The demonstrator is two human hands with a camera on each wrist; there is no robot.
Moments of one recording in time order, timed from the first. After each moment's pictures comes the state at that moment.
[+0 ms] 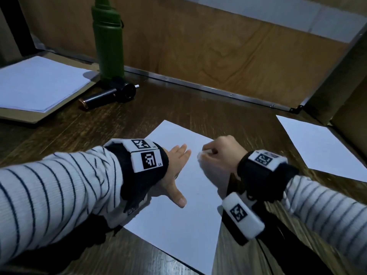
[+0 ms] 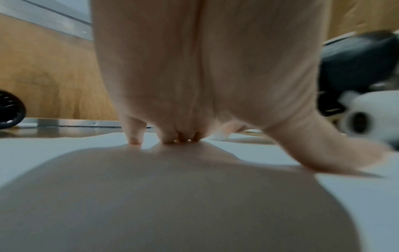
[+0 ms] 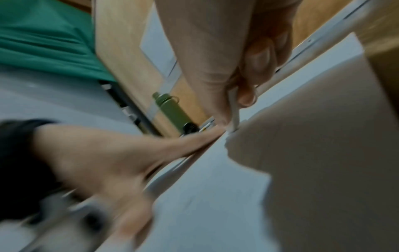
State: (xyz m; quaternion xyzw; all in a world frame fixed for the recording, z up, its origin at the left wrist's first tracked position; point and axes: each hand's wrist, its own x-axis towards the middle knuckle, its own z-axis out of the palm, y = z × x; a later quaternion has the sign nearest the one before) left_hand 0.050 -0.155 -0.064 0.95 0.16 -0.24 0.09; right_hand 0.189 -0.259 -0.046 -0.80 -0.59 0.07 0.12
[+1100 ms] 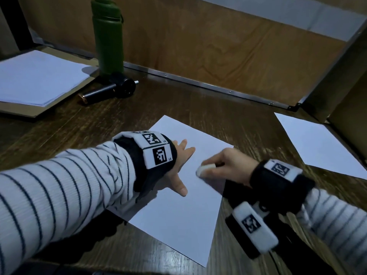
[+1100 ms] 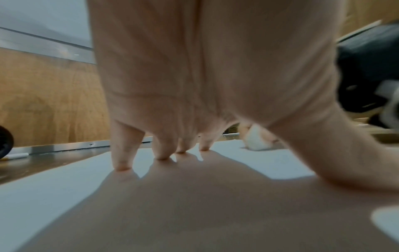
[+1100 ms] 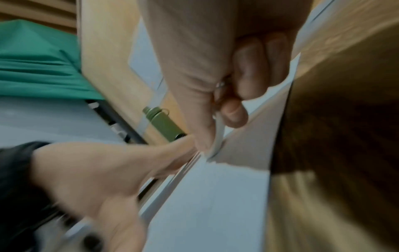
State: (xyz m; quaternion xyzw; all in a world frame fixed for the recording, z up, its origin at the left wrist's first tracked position) left_hand 0.057 -0.166 -0.045 0.95 0.18 -0.26 0.06; right_hand 0.190 -0.291 -0.045 -0.77 -0.57 0.25 0.12
